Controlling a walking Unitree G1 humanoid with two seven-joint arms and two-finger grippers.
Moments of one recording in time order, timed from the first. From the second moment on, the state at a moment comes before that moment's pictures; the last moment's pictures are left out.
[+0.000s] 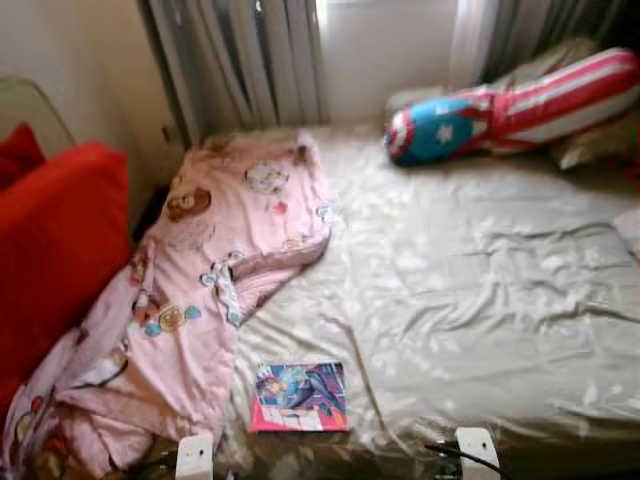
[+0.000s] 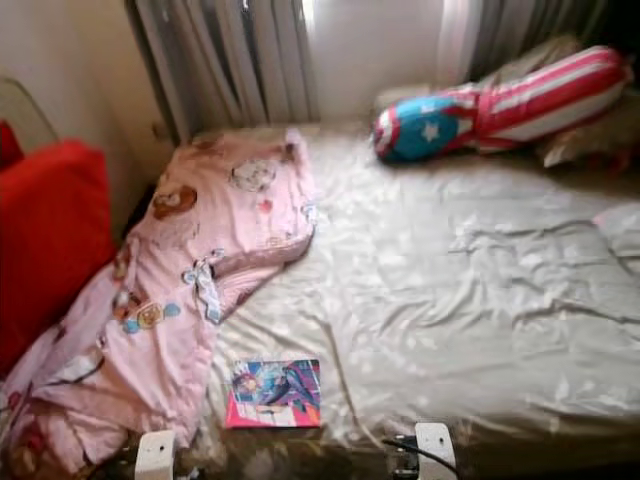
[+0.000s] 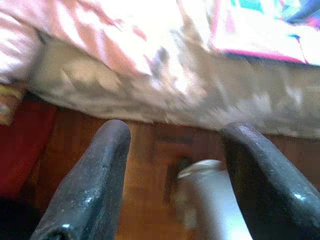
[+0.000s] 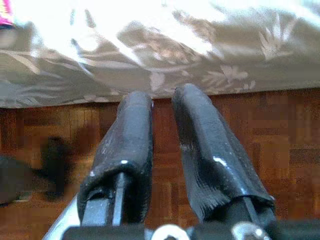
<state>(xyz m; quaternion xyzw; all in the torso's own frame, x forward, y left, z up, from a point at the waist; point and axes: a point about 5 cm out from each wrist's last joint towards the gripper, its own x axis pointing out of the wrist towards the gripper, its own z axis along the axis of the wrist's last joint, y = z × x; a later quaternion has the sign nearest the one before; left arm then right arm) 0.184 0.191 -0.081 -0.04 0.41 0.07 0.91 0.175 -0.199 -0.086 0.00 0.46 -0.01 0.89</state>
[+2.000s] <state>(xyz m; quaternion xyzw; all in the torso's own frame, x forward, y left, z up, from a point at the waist) 0.183 0.190 -0.081 -0.05 0.41 0.08 0.91 0.183 -0.196 -0.082 -0.01 0.45 0.00 0.89</state>
